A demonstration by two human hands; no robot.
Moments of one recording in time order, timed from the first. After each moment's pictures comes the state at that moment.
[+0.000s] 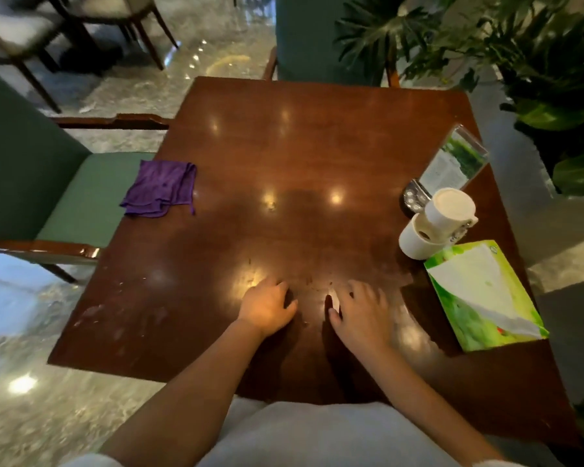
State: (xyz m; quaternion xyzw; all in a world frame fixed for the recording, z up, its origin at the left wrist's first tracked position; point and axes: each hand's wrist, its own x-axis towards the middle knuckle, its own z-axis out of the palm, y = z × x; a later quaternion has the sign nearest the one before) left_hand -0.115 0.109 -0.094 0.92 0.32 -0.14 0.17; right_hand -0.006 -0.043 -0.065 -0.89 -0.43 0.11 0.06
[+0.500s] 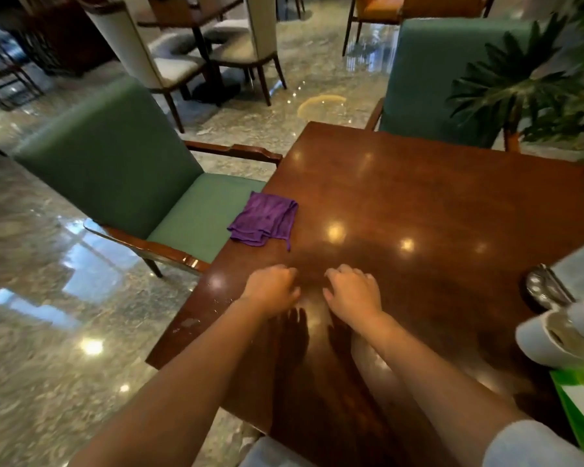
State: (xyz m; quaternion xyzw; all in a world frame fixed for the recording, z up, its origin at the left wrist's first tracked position) left_hand -0.181 0.254 -0.007 0.91 0.39 -0.08 0.12; right_hand -0.040 0.162 -0.017 -0.79 -0.59 0.12 0.08
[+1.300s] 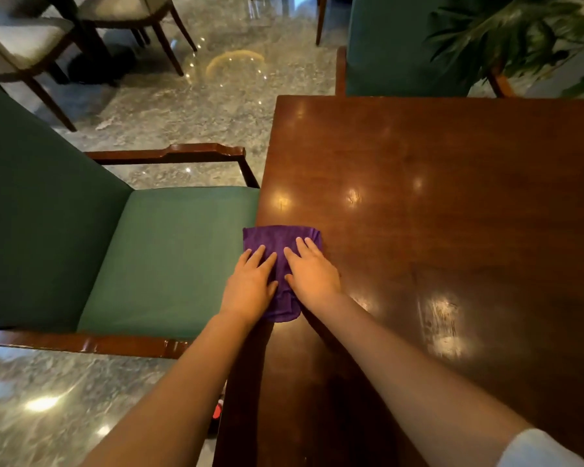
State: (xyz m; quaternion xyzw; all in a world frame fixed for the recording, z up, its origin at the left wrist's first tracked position) left_hand -0.189 0.527 -0.116 0.92 0.34 -0.05 0.18; right_hand -0.080 0.447 -0.110 -0.84 -0.50 0.19 0.07
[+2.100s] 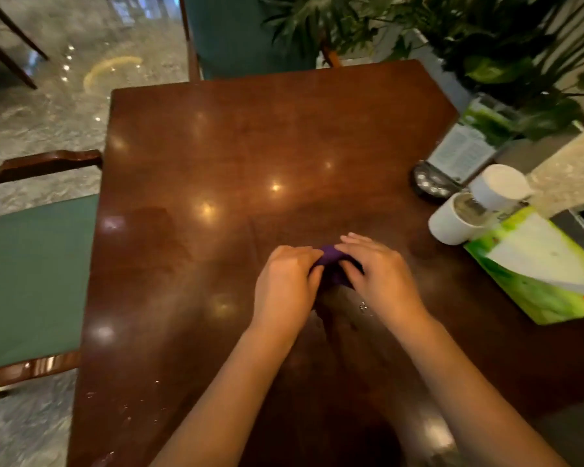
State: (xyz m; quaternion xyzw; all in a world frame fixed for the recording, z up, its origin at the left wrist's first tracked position) left_hand -0.091 0.239 -0.032 0.93 0.14 0.14 0.30; right_hand -0.010 0.112 -0.024 -0.90 -0.34 0.03 0.28
